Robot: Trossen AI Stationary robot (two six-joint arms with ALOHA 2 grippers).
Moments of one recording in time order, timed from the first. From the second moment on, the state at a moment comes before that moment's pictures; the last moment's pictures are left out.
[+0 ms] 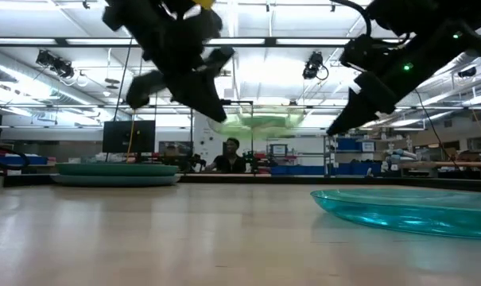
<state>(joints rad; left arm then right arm) -0.05 1.58 0.99 -0.23 -0.17 0.86 0.18 1.26 0.52 -0.03 0.63 0.30</state>
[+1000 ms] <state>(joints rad) 0.38 1.32 0.95 -0.88 -0.34 0.34 0.02 1.28 0.52 0.20 0.39 0.00</state>
